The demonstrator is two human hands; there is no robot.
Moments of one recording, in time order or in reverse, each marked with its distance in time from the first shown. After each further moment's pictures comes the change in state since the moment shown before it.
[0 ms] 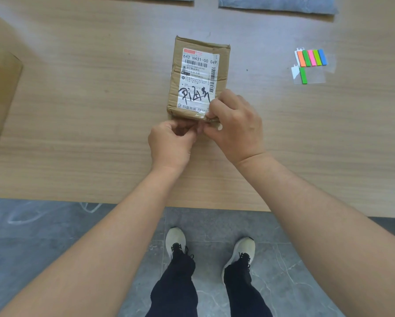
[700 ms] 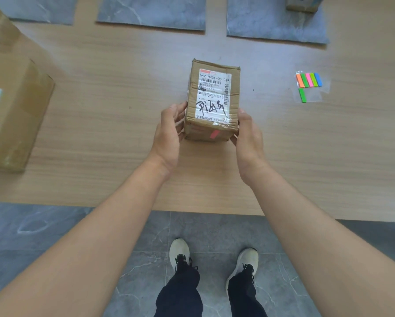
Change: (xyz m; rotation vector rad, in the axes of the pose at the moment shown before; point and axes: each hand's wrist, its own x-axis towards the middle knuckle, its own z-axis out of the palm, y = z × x) left_hand 0.003 0.063 -0.057 -0.404 -0.249 -0.127; right_hand 0.012 -0.054 -0.025 1.010 -0.053 0.967
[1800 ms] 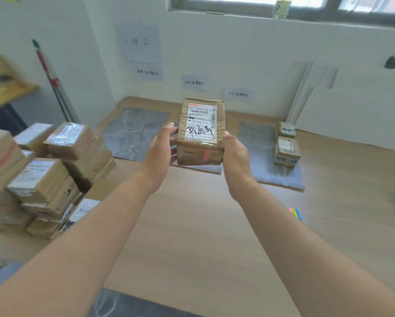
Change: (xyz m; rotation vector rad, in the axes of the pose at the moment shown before) left_hand -0.055 0.309 -0.003 0.079 0.121 0.383; right_hand -0.021 -0.313 0.068 0.134 -0.202 -0.271
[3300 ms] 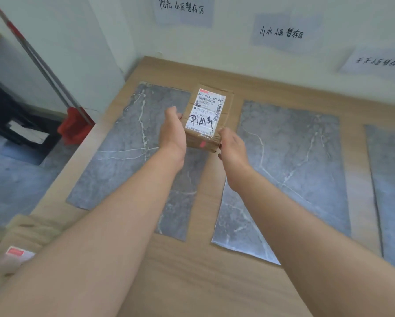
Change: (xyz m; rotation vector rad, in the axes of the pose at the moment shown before) left_hand 0.594 -0.187 -0.181 0.002 0.366 -0.388; right_hand 0.505 0.241 0.315 -0.180 -0.068 0.421
